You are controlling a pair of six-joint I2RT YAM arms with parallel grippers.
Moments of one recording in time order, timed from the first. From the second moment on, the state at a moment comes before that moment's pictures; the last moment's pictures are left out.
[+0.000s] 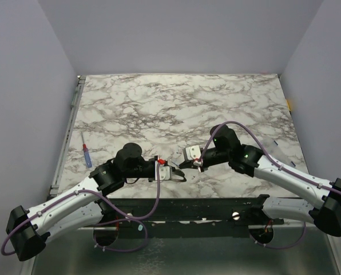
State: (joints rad) left arm -0.88 0.79 0.56 -0.14 0.53 0.58; right arm 0.86 1.12 0.83 -0.23 -0.72 -0.70
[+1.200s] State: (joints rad) left arm -0.89 0.77 0.54 -0.14 0.53 0.56; right arm 0.88 1.12 0.83 -0.29 -0.75 -0.77
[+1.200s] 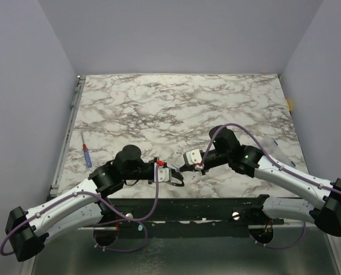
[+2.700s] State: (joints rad) left arm -0.89 0.68 0.52 -0.03 0.43 0.49; right arm 0.88 1.02 0.73 -0.12 -0.66 -0.67
